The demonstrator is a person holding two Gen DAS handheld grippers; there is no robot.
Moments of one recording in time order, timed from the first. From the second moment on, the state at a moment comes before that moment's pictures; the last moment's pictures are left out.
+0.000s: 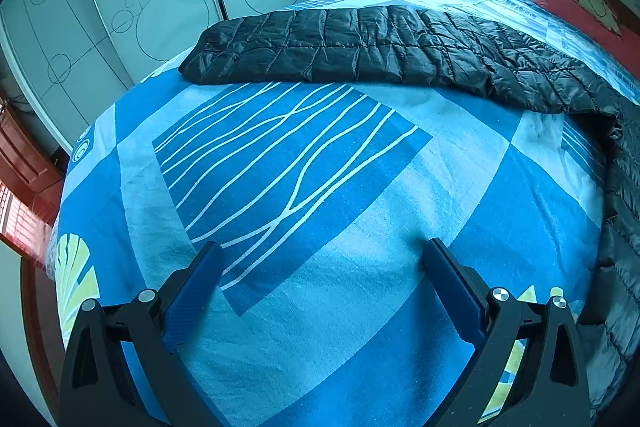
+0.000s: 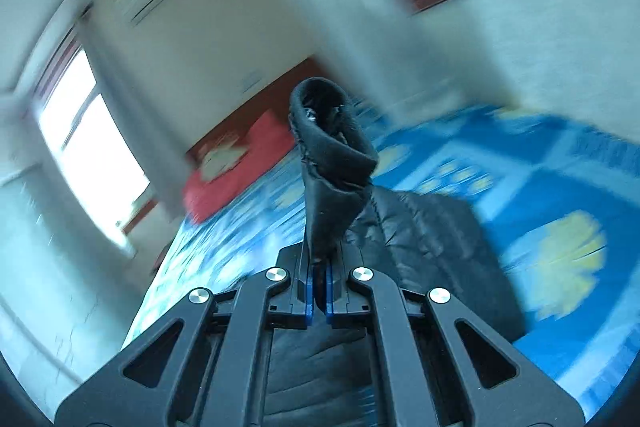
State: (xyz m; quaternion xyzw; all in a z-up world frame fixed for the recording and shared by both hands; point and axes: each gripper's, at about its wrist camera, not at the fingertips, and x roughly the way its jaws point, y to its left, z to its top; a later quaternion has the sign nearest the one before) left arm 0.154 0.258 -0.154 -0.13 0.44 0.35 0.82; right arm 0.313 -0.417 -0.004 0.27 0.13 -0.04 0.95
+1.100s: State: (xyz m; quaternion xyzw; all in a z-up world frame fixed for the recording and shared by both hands) left arm 0.150 0.258 -0.157 -0.13 0.42 0.35 0.83; right arm 0.418 0.005 -0.170 -0.06 0.41 0.16 0.90
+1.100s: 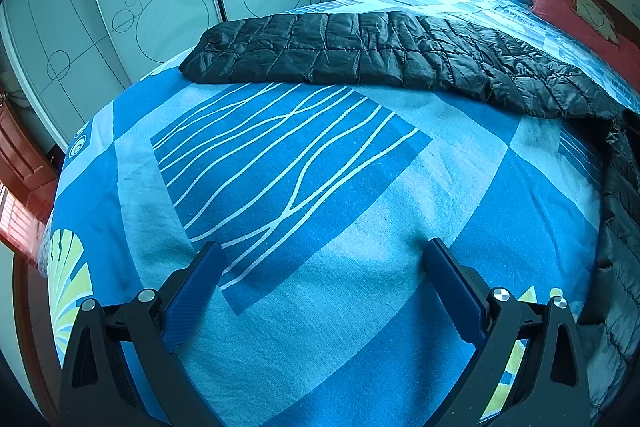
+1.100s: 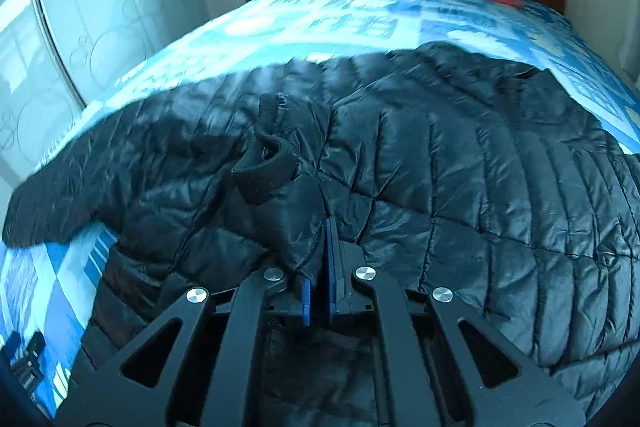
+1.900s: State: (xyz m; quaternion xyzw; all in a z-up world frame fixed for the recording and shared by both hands) left arm 0.150 0.258 -0.157 -0.13 0.42 0.35 0.83; right arm 0.382 -0.328 -0.085 0.17 0.31 -0.06 0.93
